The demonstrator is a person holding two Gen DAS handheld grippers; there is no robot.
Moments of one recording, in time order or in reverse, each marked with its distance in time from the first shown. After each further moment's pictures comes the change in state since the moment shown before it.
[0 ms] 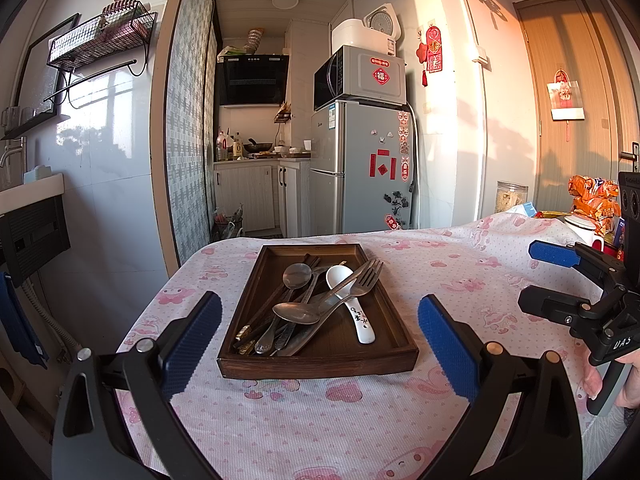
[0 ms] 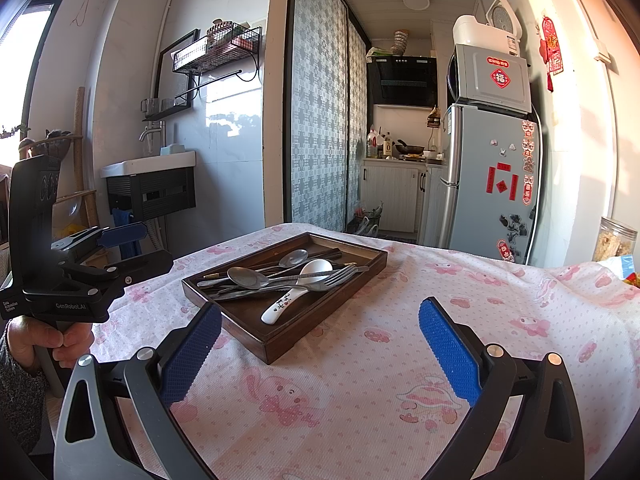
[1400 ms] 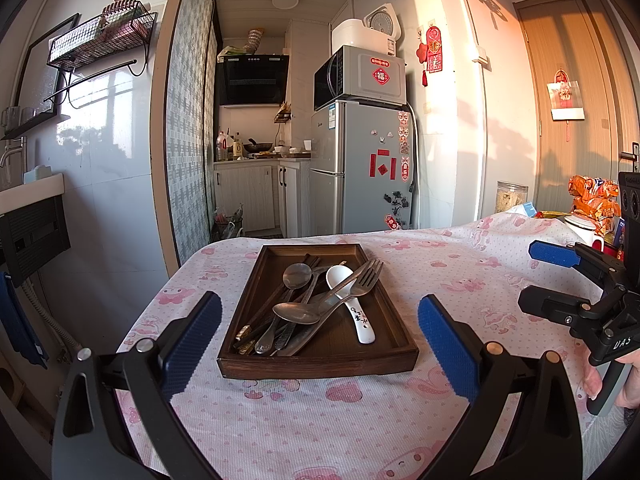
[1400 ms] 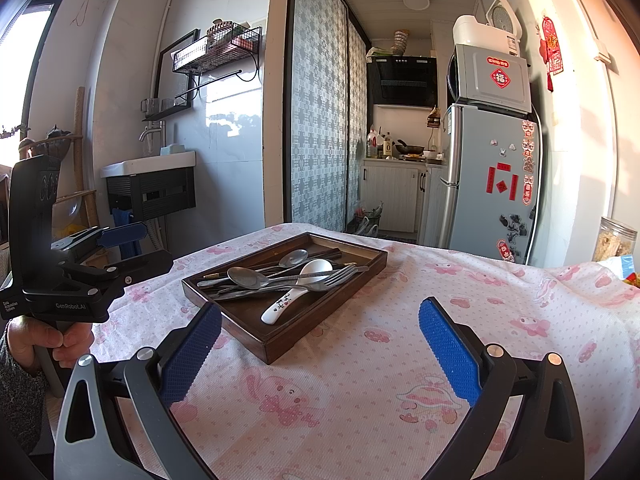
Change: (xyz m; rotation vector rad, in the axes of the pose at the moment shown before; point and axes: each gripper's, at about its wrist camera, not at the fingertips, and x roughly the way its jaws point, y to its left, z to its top) left arm -0.002 0.000 0.000 0.000 0.000 0.000; right arm 0.000 0.000 0.000 0.000 0.000 0.000
